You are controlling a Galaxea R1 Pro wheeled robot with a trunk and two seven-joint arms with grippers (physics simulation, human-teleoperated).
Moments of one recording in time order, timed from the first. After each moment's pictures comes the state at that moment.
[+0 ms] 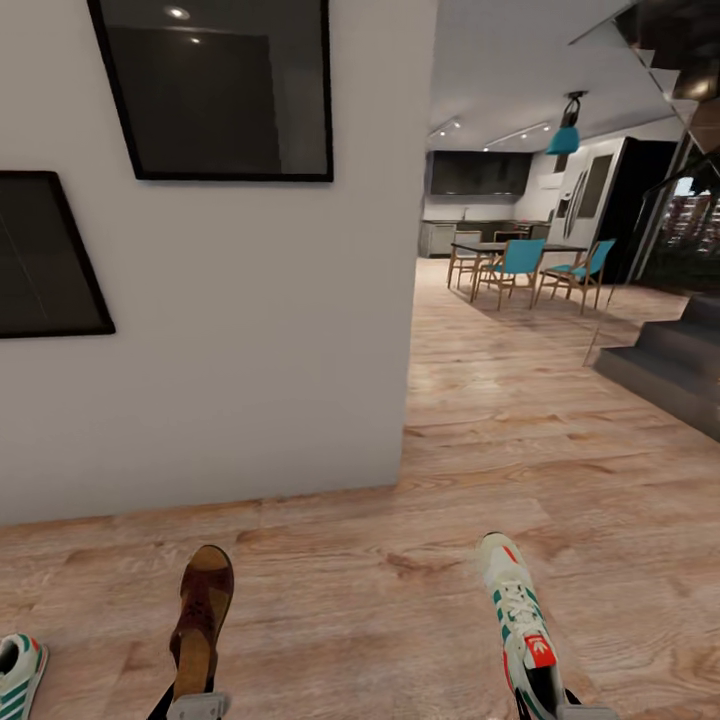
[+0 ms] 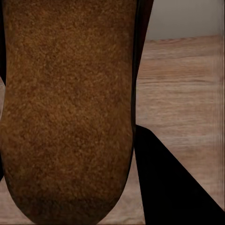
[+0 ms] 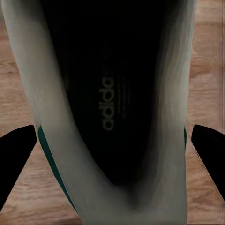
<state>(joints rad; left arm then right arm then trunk) -0.10 -0.02 0.17 -0.56 -0.12 -0.58 0.01 -0.08 -0.06 -0.21 -0.56 0.14 -0.57 0.04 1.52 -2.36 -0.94</state>
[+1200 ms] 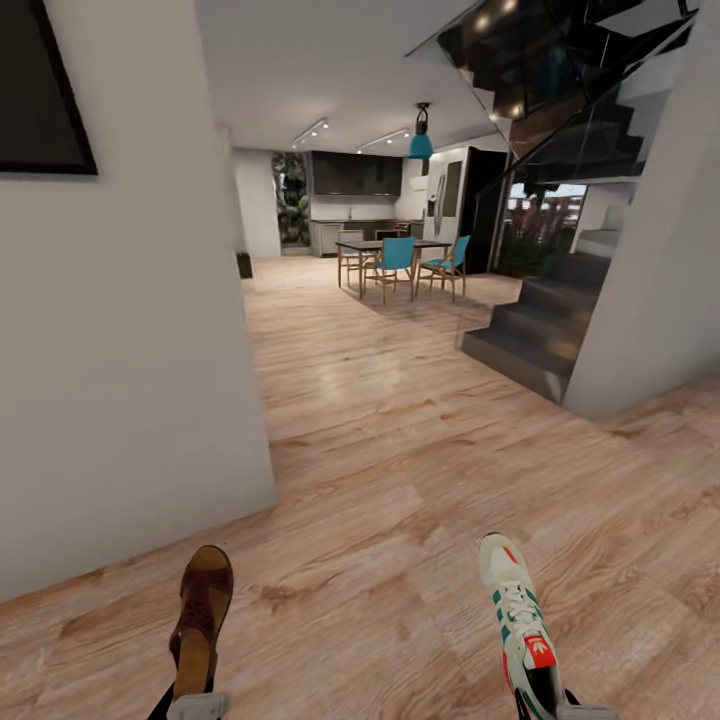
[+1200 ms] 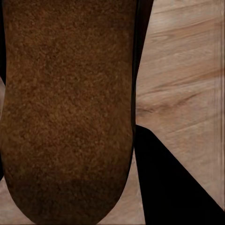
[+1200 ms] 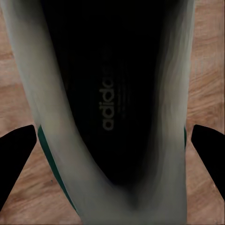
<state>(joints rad) -0.10 -0.02 0.17 -0.56 -0.12 -0.58 0.01 -0.08 -0.06 -0.21 -0.56 0.14 -0.57 0.04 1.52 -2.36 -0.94</state>
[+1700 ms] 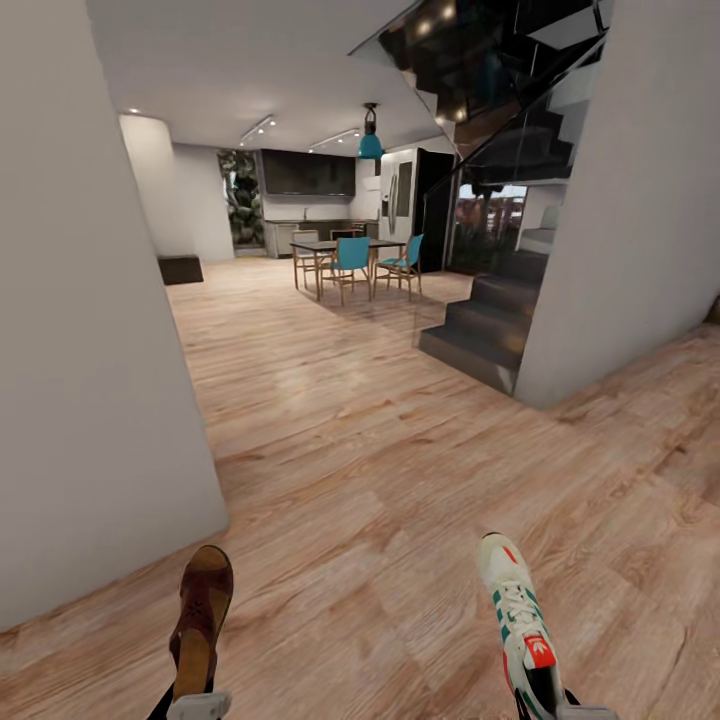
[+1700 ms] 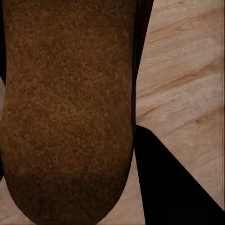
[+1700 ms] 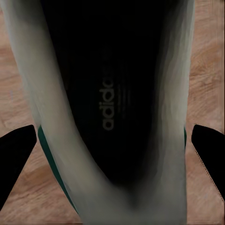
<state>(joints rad) -0.10 -0.02 0.17 -0.56 -0.12 -0.58 0.01 -0.08 -0.06 -0.21 -0.56 0.14 -0.57 0.04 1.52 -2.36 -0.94</state>
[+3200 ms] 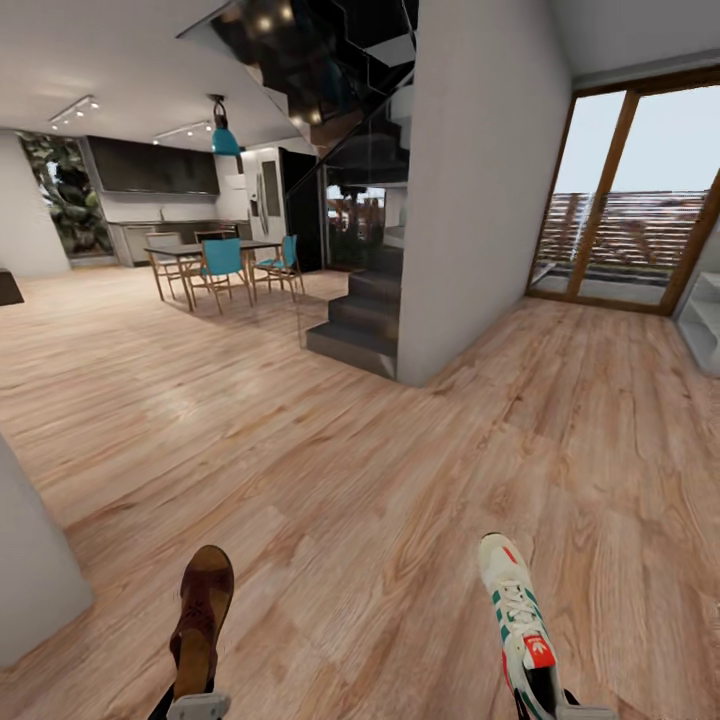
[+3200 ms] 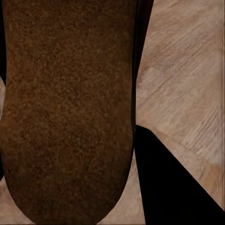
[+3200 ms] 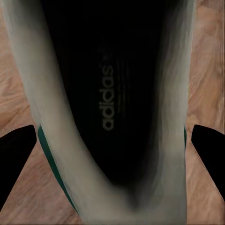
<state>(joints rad) -0.10 -0.02 0.17 -0.56 -0.12 -0.58 0.01 -0.08 -0.06 -0.21 -0.56 0.14 -0.57 0.04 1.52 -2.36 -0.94</state>
